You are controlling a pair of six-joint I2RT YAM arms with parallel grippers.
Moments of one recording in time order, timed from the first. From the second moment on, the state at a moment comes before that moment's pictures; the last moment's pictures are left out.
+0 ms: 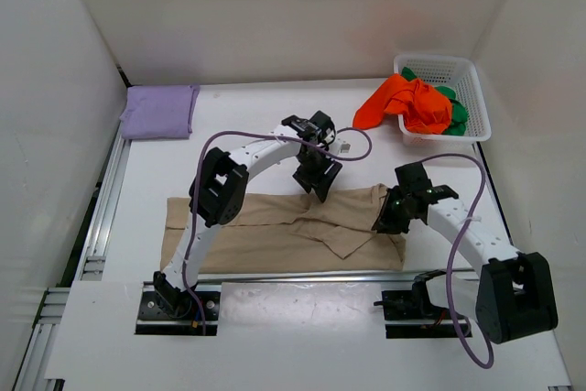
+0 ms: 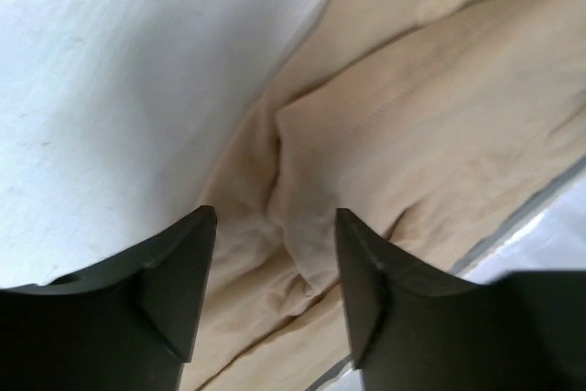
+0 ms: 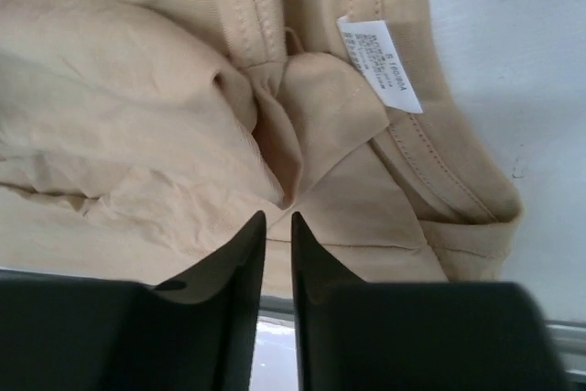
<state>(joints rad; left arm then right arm) -0.75 2.29 1.95 -0.99 0.36 0.00 0.29 1.13 0.61 -0.67 -0.18 0.64</state>
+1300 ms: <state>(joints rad) 0.27 1.45 0.91 -0.89 0.00 0.00 0.25 1.17 0.63 -0.63 -0.22 0.65</state>
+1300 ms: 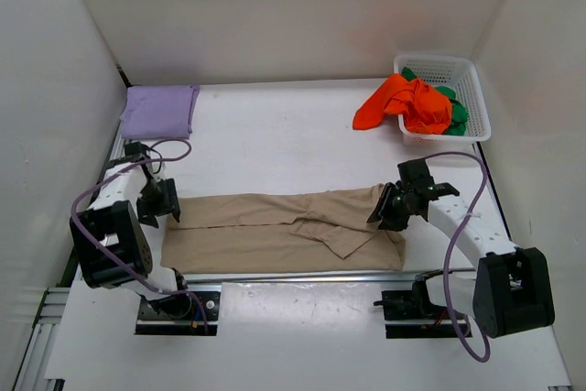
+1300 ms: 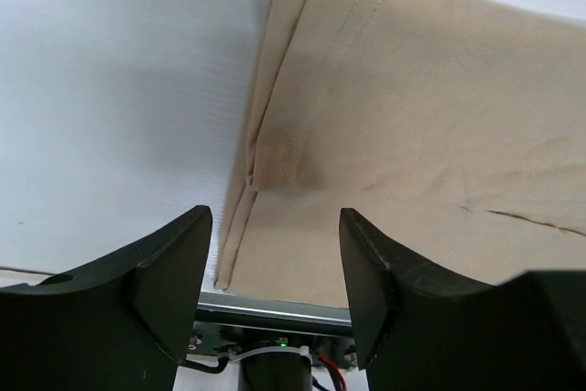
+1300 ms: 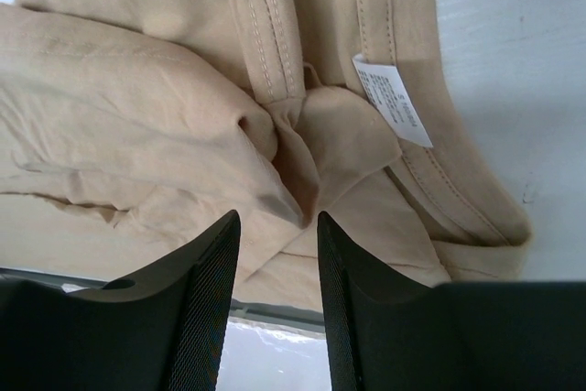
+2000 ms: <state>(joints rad) 0.27 1.57 0.92 -0.85 -0.01 0.00 0.26 1.26 0.62 -0.56 -0.23 0.65</state>
